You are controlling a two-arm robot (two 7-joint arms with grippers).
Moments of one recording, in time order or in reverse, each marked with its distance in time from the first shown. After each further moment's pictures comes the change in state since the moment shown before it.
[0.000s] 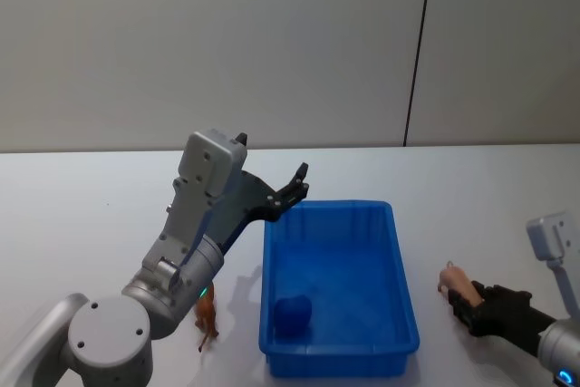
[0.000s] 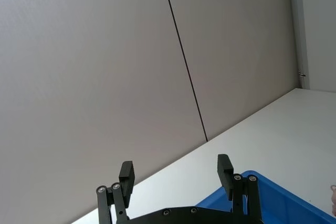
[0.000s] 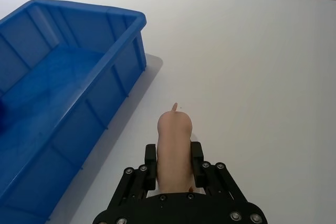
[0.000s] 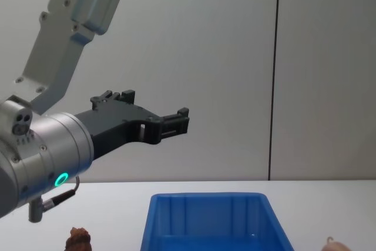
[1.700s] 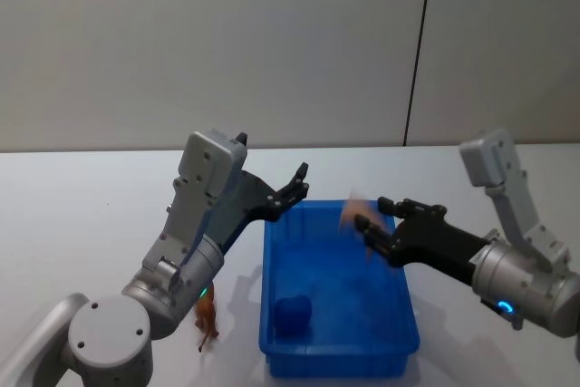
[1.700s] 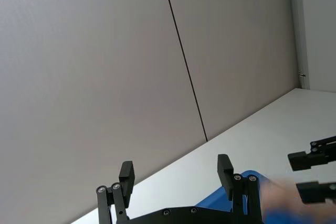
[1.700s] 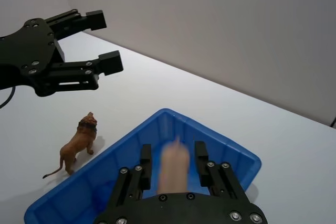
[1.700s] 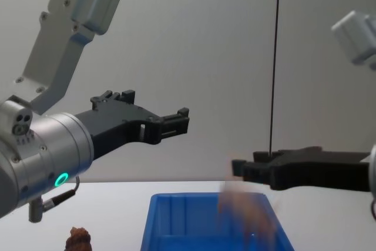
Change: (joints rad) left arm 0.000 0.000 0.000 0.000 0.000 0.000 0.000; right arm 0.136 -0.083 -0.059 -0.097 -0.084 -0.060 0.216
